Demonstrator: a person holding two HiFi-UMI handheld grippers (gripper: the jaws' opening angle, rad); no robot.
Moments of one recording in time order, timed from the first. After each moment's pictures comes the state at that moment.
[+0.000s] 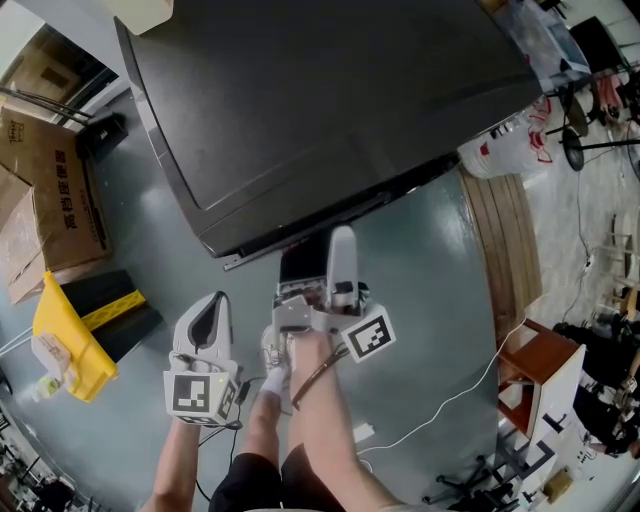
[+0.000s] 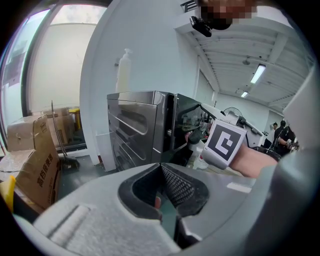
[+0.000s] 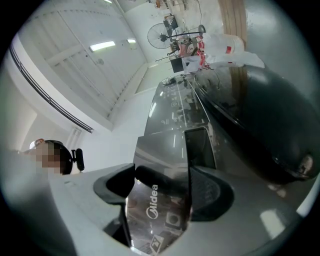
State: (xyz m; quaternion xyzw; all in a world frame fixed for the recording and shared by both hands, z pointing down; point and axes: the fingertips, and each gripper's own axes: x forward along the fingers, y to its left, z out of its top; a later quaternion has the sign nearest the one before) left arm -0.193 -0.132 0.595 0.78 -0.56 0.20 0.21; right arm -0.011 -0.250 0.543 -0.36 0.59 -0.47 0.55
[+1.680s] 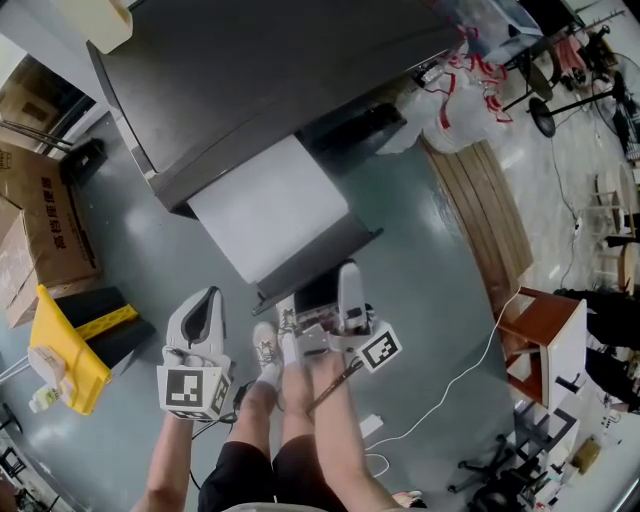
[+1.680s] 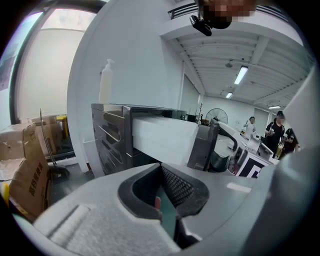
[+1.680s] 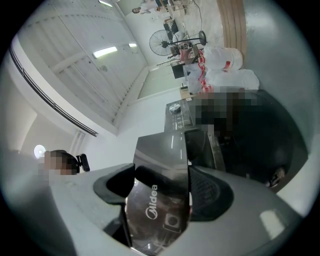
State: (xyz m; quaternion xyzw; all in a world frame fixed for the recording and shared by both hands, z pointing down) left arm -0.144 -0.079 0.567 0.82 -0.51 0.19 0.17; right arm 0.068 -0.113 0.552 -0.36 0.59 -0.47 0.56
